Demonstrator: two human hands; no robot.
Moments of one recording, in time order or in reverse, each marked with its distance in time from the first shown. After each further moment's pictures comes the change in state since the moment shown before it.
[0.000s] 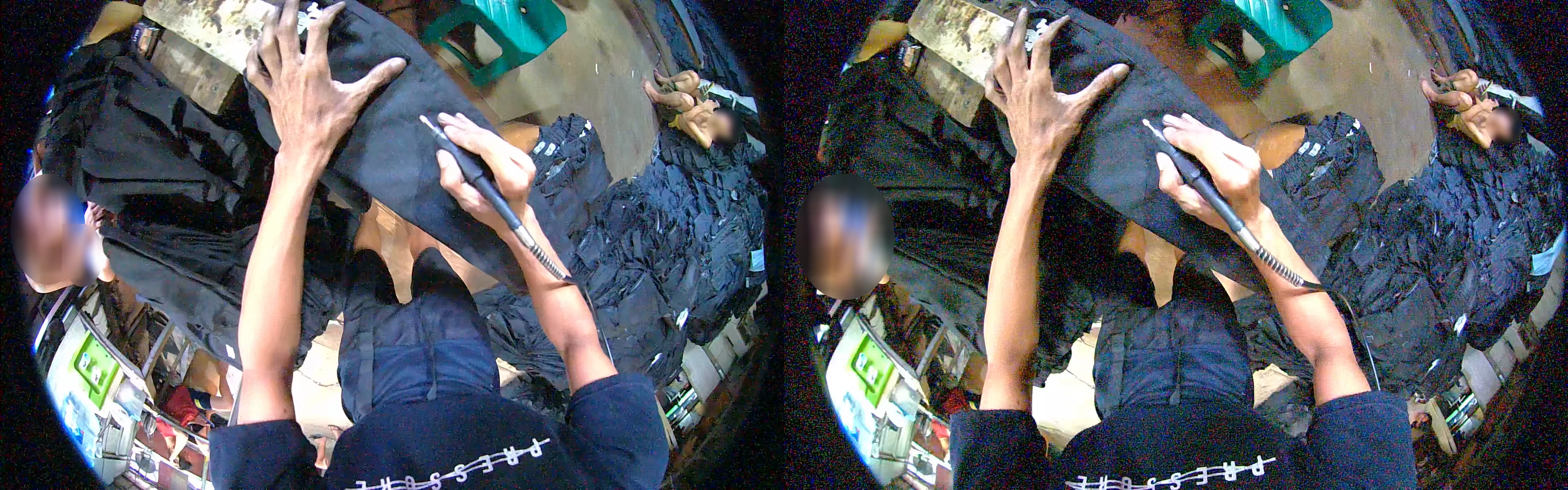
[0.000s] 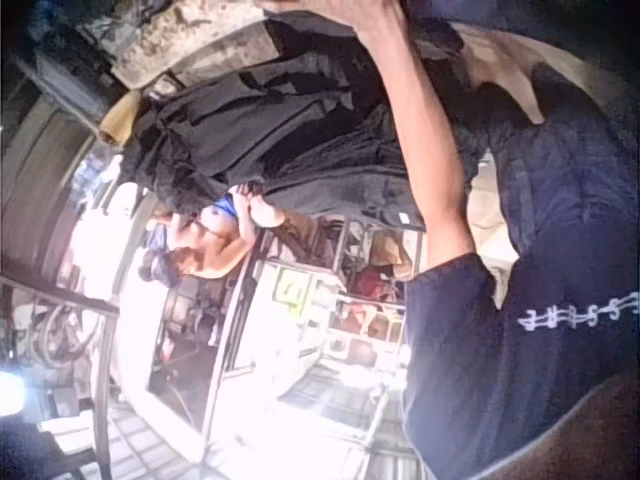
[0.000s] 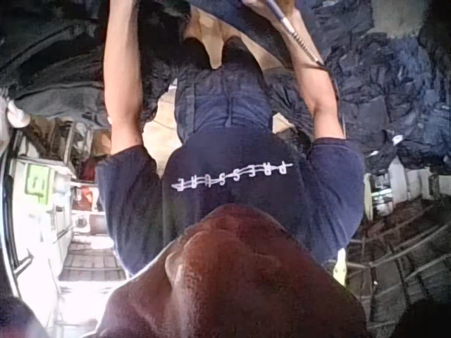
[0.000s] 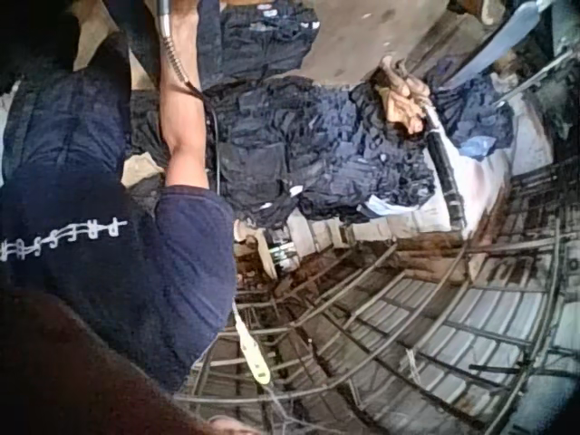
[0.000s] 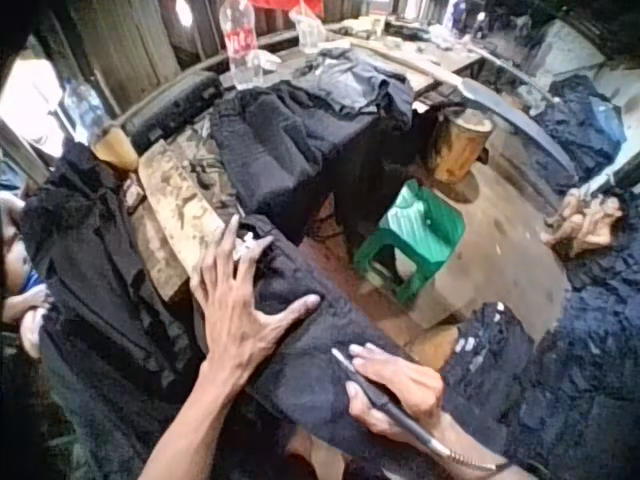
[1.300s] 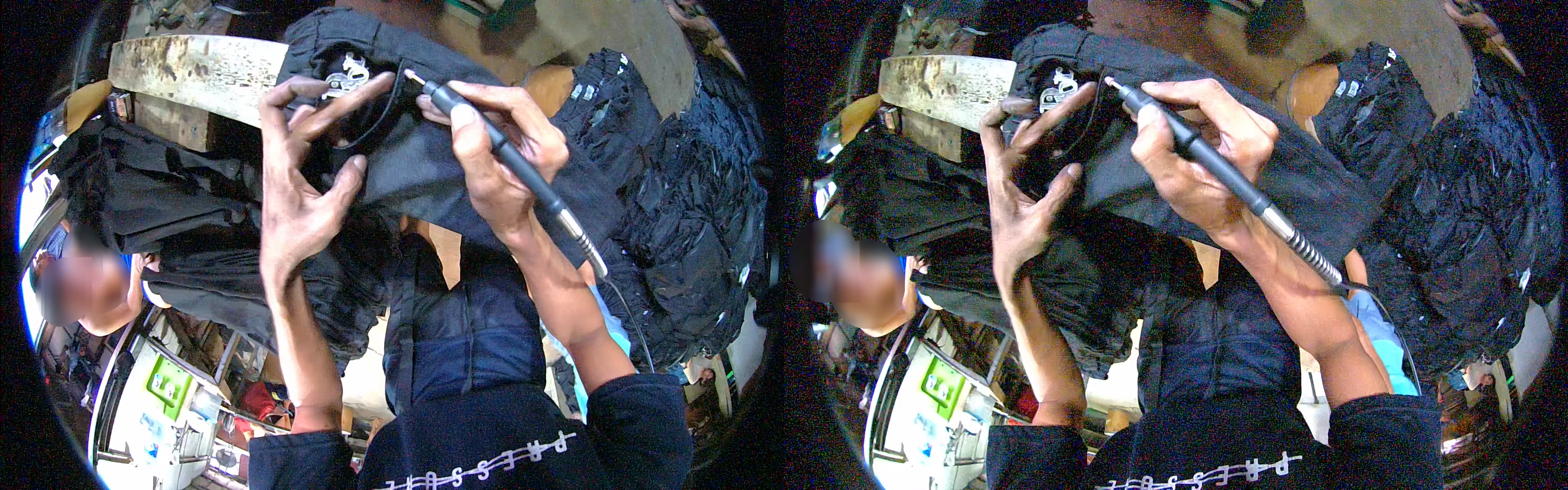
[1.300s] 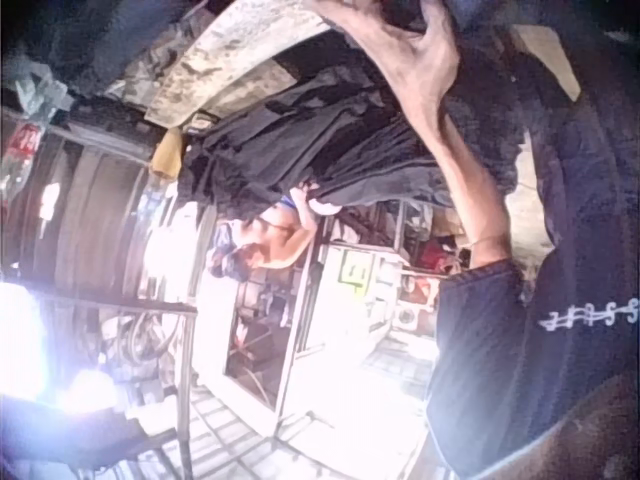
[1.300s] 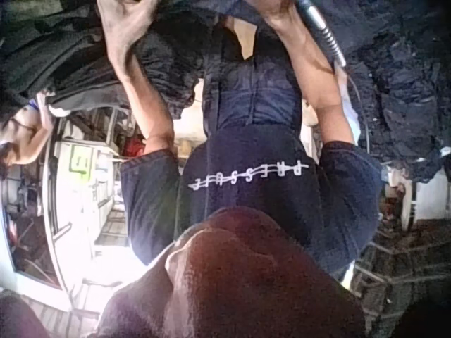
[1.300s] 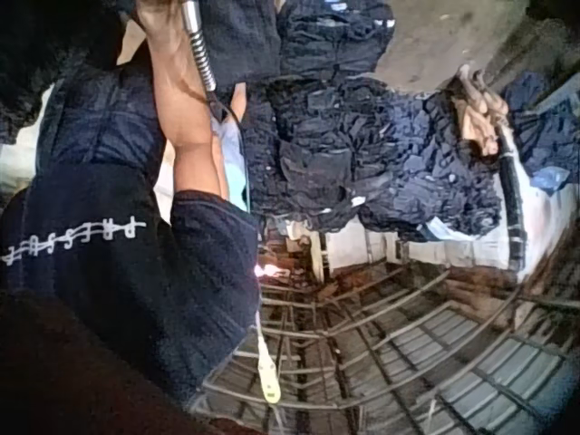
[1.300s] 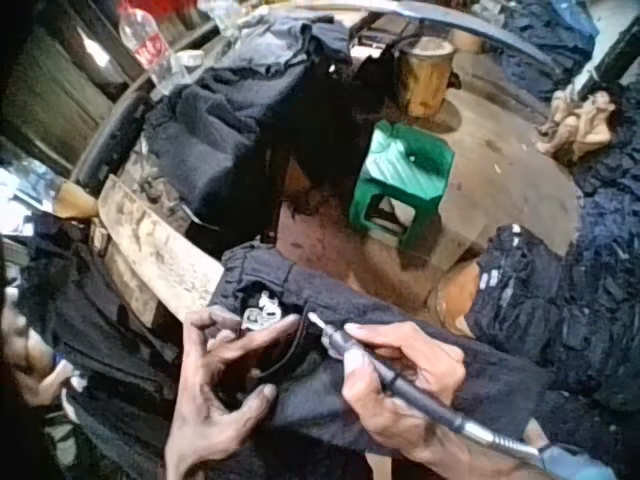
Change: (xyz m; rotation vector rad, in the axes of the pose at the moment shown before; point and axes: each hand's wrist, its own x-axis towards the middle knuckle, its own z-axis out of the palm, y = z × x) left_hand -0.044 0.007 -0.056 -0.783 -0.666 -0.110; right_hand -0.011 -0.024 0.023 0.329 0.342 0.504
